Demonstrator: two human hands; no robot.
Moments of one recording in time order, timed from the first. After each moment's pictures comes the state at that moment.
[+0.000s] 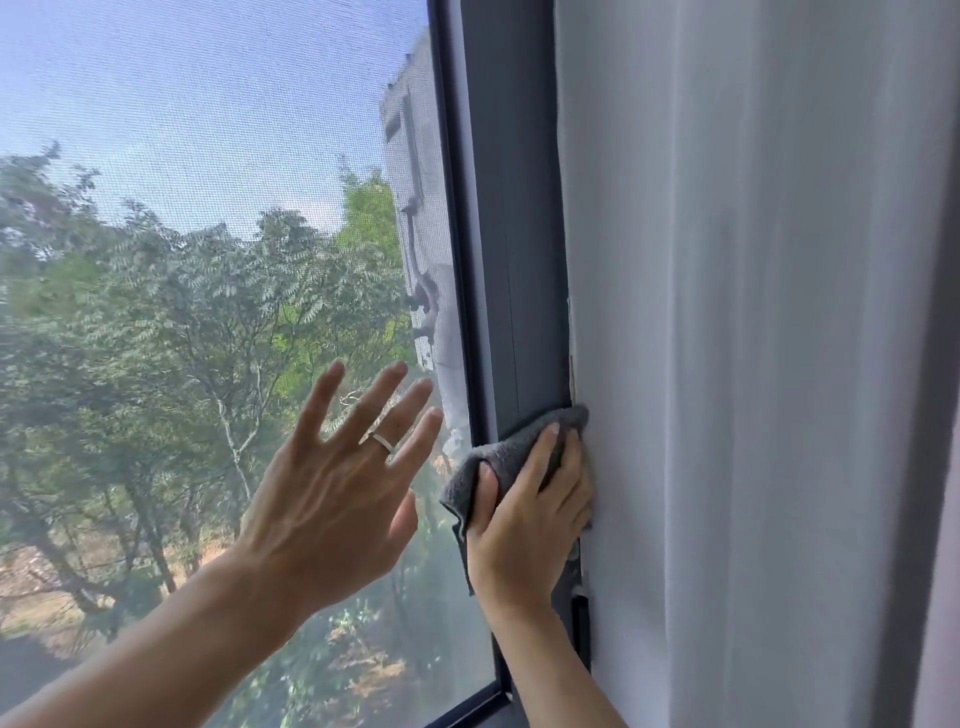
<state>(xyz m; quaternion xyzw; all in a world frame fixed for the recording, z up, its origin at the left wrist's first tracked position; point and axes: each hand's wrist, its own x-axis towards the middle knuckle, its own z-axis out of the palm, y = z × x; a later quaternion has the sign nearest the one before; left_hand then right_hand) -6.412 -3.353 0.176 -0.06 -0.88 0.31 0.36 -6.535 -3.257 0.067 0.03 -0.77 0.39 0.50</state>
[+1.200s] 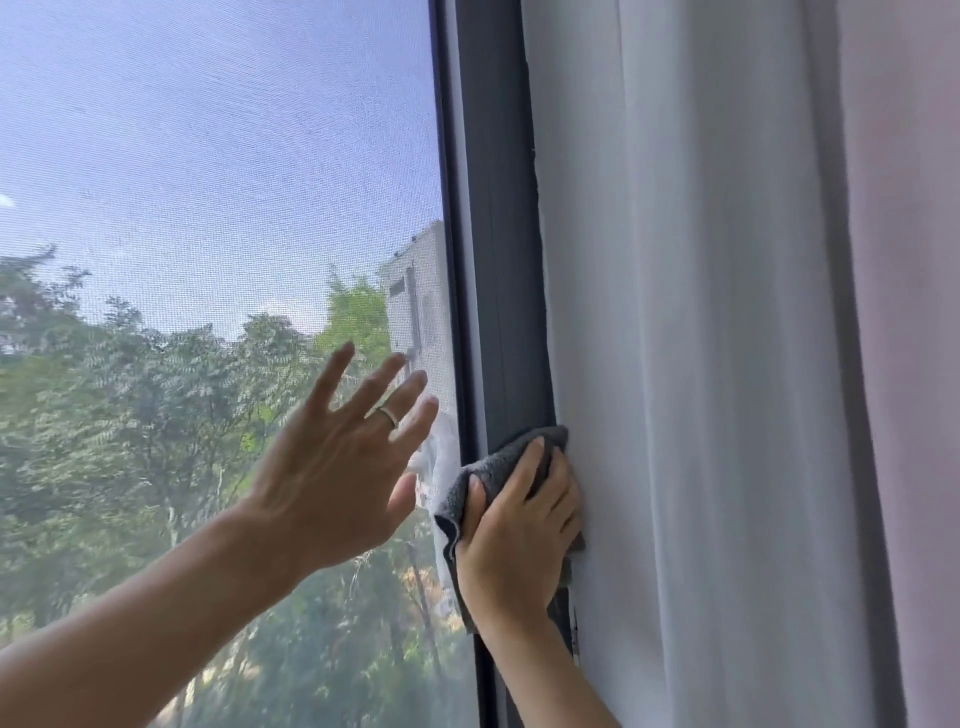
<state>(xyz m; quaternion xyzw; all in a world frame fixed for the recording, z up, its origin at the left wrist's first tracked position) -6.429 -3.363 0.326 -0.04 -0.82 0.39 0.41 -6.544 -3.258 0.217 0.03 -0.76 0.34 0.55</state>
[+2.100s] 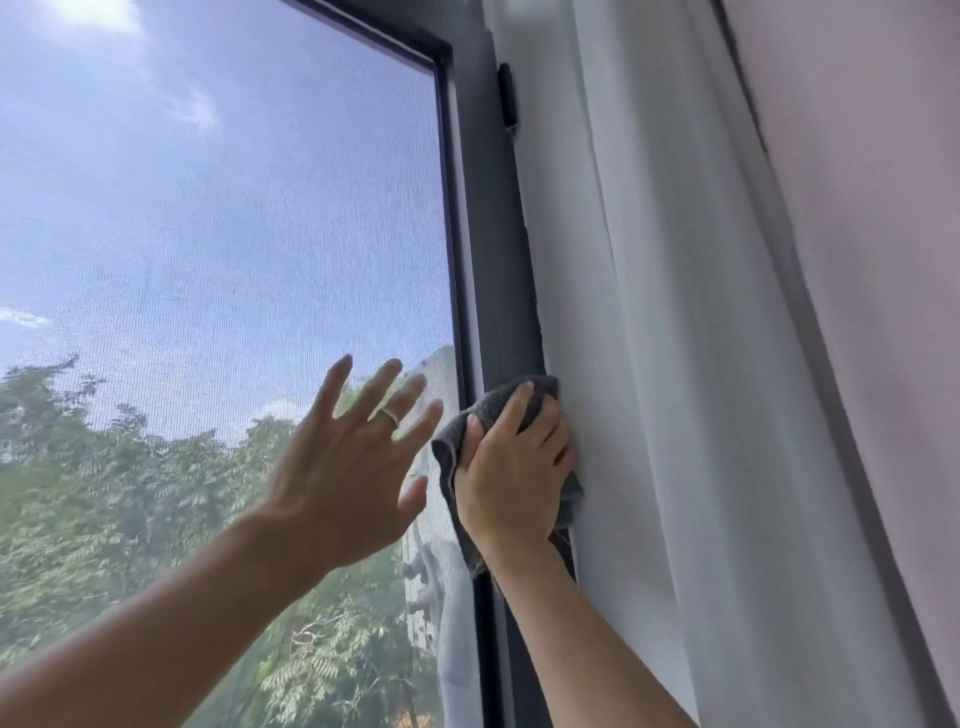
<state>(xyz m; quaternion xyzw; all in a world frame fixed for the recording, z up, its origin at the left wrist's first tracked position) -6.438 -3.365 0.420 0.02 -0.79 0.40 0.46 -6.559 -3.263 0.387 0.03 -0.71 0.34 0.61</state>
